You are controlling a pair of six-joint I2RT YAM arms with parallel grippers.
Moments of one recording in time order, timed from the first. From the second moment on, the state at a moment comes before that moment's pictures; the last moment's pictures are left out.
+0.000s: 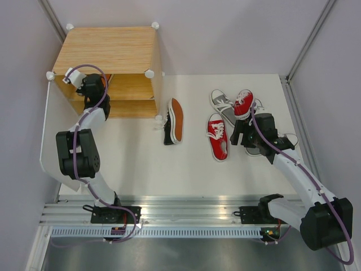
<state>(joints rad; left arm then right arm) 0.10 1.77 1.25 0.38 -0.65 -0.56 0.24 1.08 0.77 -0.45 -0.02 0.34</state>
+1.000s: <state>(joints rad) 0.10 1.74 1.18 0.46 -0.64 -0.57 0.24 1.06 0.77 -0.45 -0.02 0.34</state>
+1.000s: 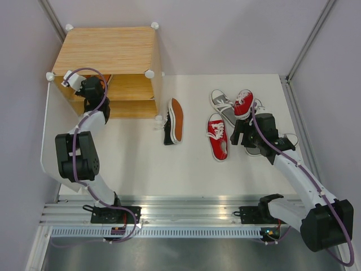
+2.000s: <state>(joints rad) 0.11 1.84 1.26 0.50 -0.59 -0.58 0.24 1.06 0.77 -0.45 0.00 0.34</state>
